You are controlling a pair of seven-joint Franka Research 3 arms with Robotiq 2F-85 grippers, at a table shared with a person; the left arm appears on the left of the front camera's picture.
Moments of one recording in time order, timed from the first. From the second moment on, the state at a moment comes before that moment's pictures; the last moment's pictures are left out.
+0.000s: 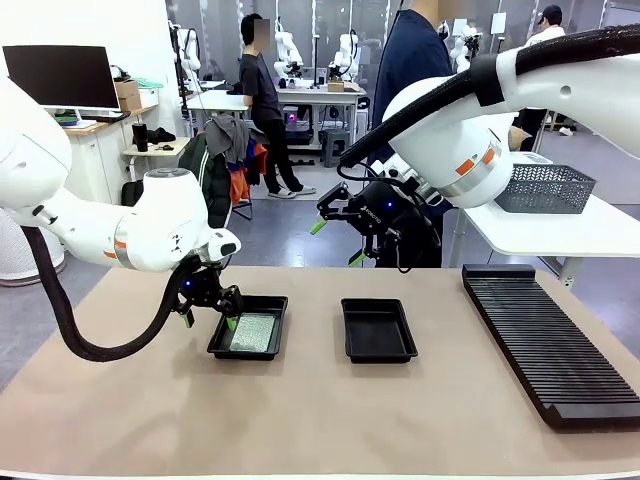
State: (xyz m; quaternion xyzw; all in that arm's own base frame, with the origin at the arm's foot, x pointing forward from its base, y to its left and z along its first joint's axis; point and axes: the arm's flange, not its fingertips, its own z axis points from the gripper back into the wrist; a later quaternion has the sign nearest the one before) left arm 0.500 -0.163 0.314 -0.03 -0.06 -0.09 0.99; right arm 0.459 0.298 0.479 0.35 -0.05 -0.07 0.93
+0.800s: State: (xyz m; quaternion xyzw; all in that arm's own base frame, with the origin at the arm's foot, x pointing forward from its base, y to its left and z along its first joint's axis) left arm 0.500 -0.166 0.312 -0.03 -0.06 -0.09 0.99; right arm 0.459 0.298 0.479 0.35 -0.05 -0.07 0.93
